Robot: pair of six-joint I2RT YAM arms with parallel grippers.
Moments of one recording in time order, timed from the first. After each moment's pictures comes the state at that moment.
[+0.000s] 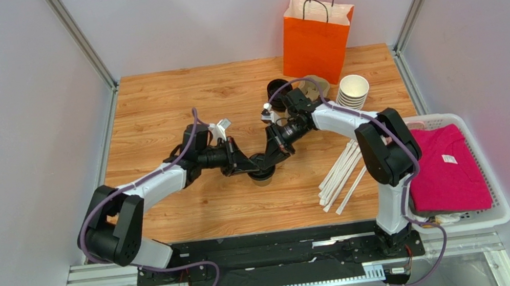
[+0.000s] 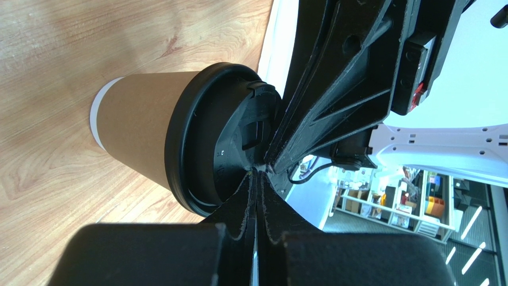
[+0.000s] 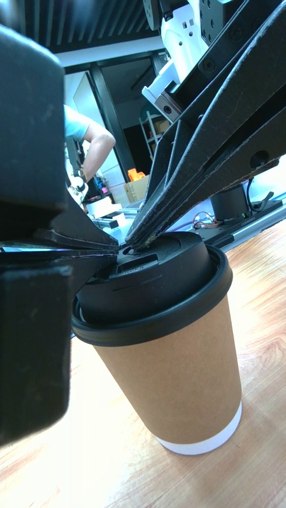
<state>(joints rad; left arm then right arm) -0.46 1.47 0.71 0.10 0.78 -0.80 0.49 1.92 1.31 -0.58 -1.08 0.39</state>
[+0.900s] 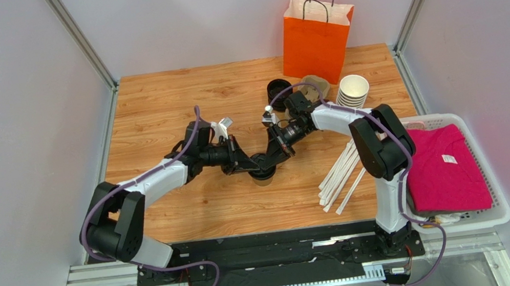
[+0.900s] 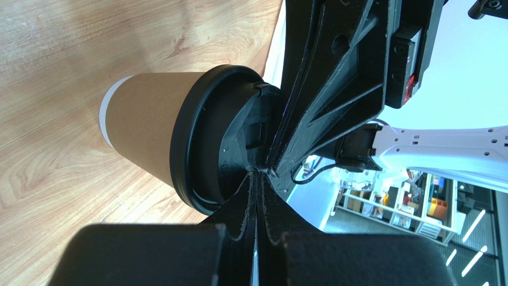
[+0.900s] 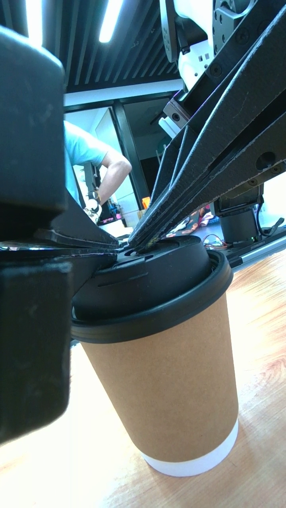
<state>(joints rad) -0.45 1.50 0.76 0.02 0.76 -0.77 0.46 1.99 1.30 -0.56 -1.20 0.37</state>
